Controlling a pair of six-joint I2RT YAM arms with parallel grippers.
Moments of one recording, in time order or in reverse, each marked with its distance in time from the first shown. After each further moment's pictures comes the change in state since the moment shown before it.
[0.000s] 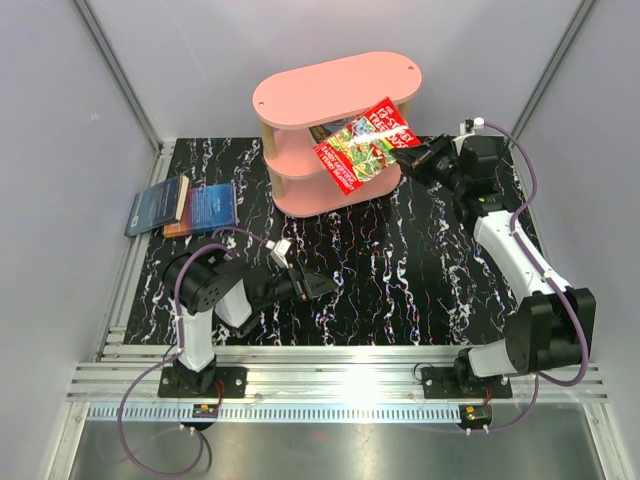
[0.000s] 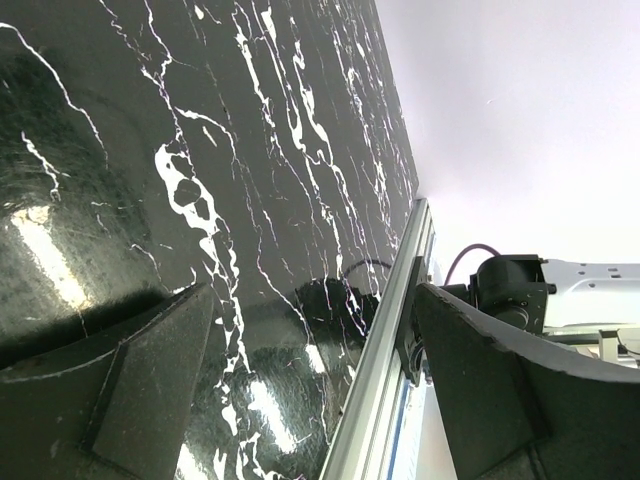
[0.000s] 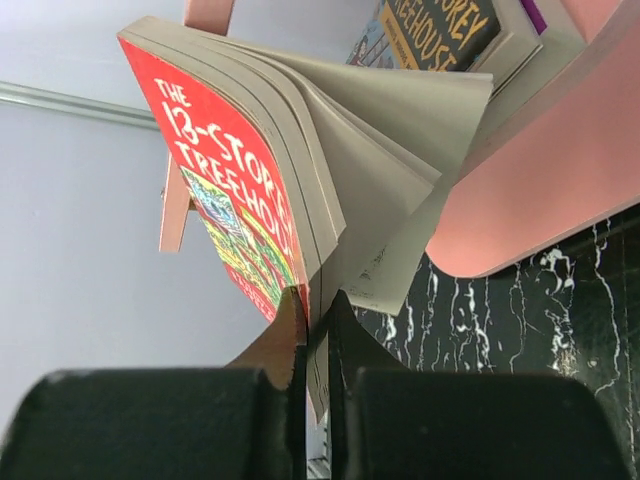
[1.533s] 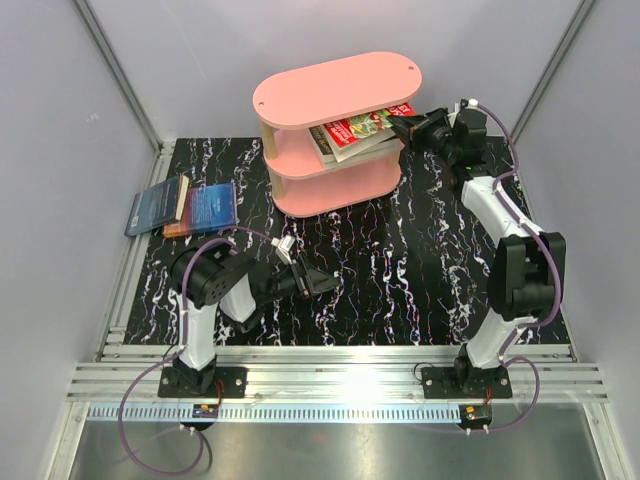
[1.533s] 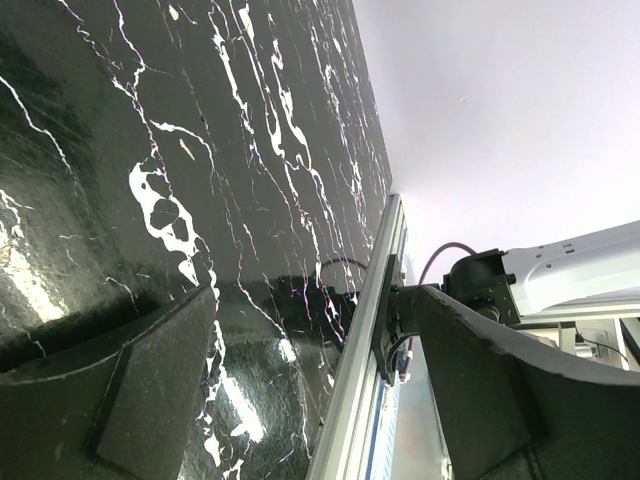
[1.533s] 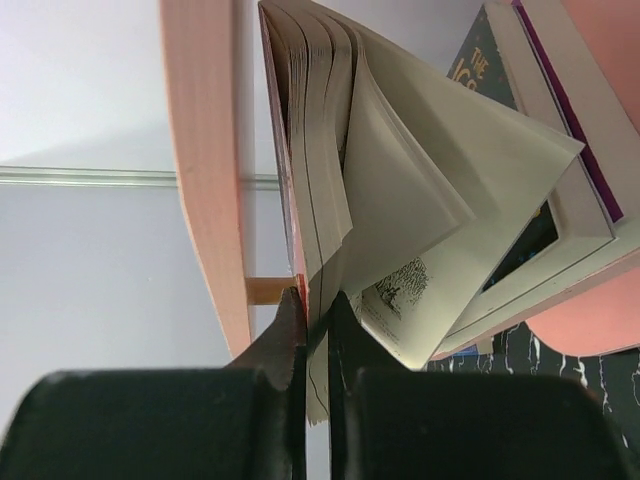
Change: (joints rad) left arm 0.016 0.078 0.060 0.029 0.069 -0.067; right arm -0.048 0.337 0.248 0.202 -0.077 0.290
